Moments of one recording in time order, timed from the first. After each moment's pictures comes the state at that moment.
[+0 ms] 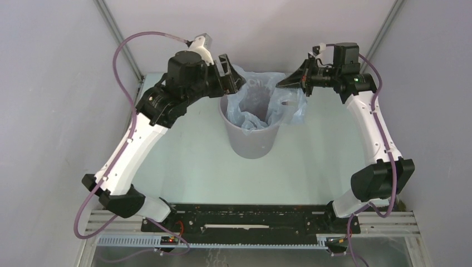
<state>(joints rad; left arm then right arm) -0.67 1.43 1.91 -0.77 -0.08 -0.59 0.13 1.57 1.73 -0.67 -1.01 1.01</state>
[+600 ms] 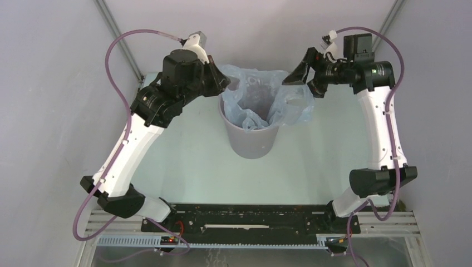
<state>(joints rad) -0.66 1.44 1.96 -0.84 -0.14 -0.58 0.12 1.63 2.08 -1.14 -0.78 0.57</state>
